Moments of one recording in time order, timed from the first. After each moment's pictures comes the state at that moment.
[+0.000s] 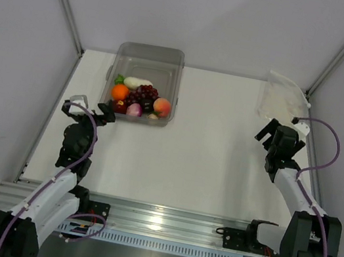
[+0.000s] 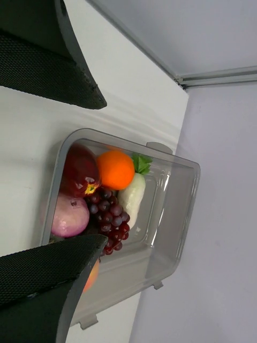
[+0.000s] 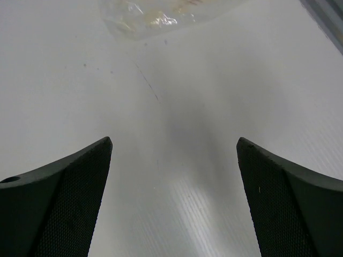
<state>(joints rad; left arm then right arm) -0.14 0.75 0.24 0.66 -0.29 -0.15 0.04 1.20 0.65 0.12 0.35 0.40</state>
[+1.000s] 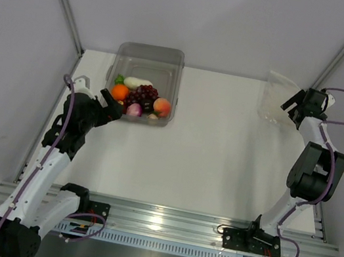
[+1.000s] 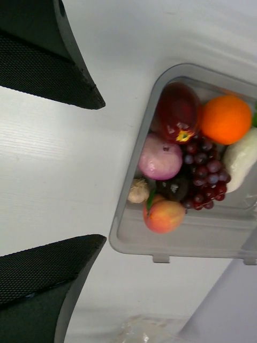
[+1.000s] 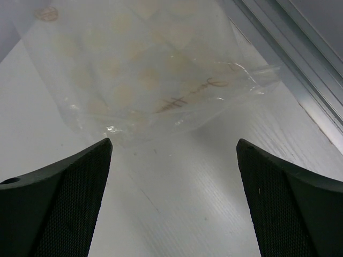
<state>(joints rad) -0.13 0.83 0.77 -0.35 -0.07 -0.59 -0.22 1.85 1.41 -0.20 0.16 0.45</state>
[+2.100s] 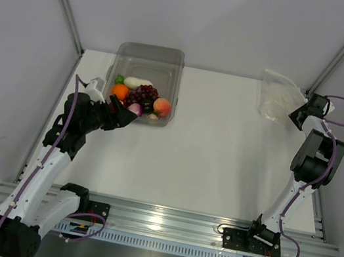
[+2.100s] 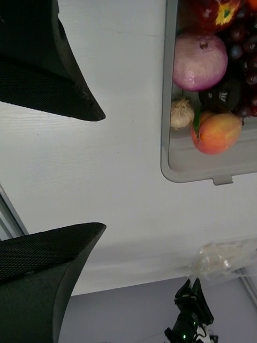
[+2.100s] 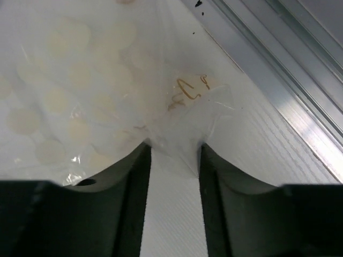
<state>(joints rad) -0.13 0.84 0.76 -0.35 0.33 -0.60 -0.31 2.13 1.56 -0.14 0.10 0.48</state>
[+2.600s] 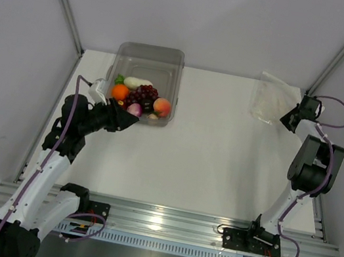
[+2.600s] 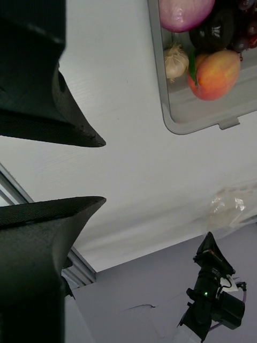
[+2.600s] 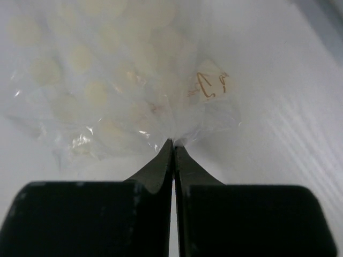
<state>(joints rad) -0.13 0.81 0.73 -0.24 0.51 -0.59 -0.25 2.00 1.40 -0.13 0.03 0.46</state>
